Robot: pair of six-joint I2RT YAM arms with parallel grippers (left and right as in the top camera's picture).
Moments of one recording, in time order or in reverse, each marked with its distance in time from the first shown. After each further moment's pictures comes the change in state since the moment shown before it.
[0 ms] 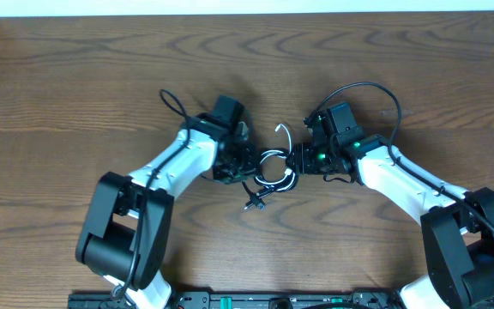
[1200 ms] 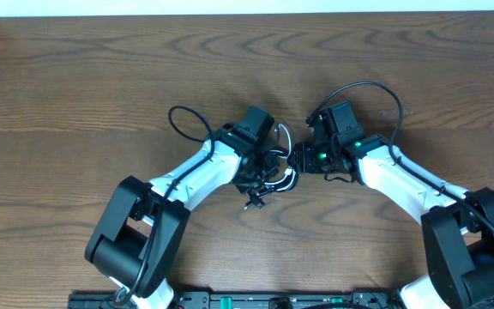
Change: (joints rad) left arm -0.146 0.000 -0.016 0.080 -0.140 -0.632; right arm -0.006 0.000 0.000 0.002 0.022 -0.005
